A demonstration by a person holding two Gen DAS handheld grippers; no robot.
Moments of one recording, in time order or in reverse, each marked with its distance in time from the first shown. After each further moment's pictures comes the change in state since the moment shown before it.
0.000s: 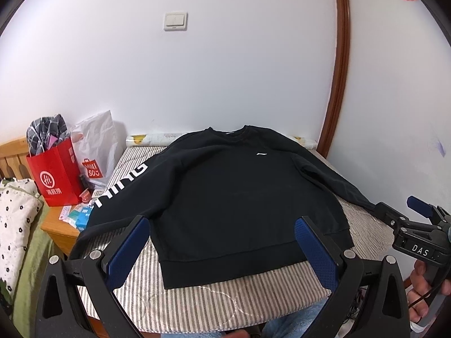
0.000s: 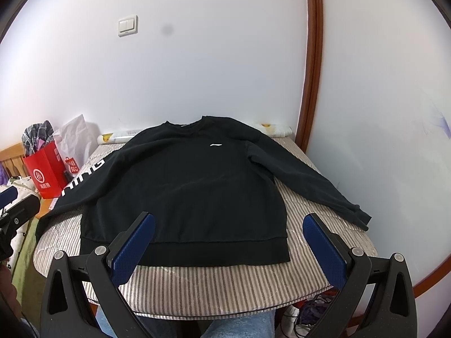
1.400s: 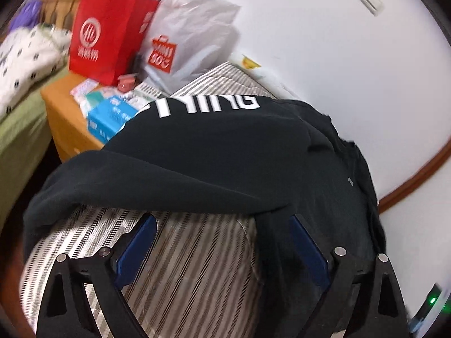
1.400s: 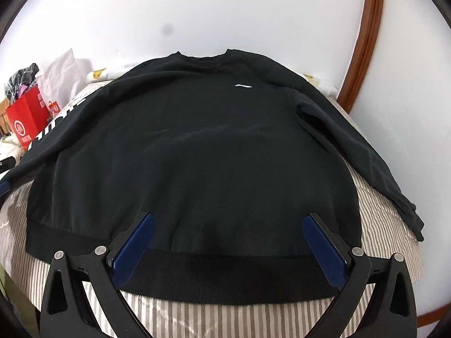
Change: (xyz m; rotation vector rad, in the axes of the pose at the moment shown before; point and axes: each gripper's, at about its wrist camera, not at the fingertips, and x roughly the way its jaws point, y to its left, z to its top) left arm 0.176 0.227 -0.068 -0.670 0.197 0.038; right arm 0.199 0.057 -0.031 -0.133 0.228 0.049
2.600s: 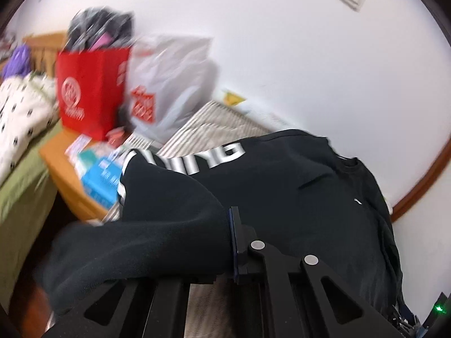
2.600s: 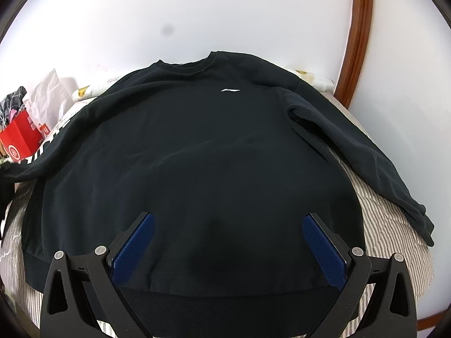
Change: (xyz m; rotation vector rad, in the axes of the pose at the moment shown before) left arm -0.004 -0.072 0.056 0.191 -0.126 0.085; right arm 0.027 -0.041 0.024 0.099 0.000 0.008
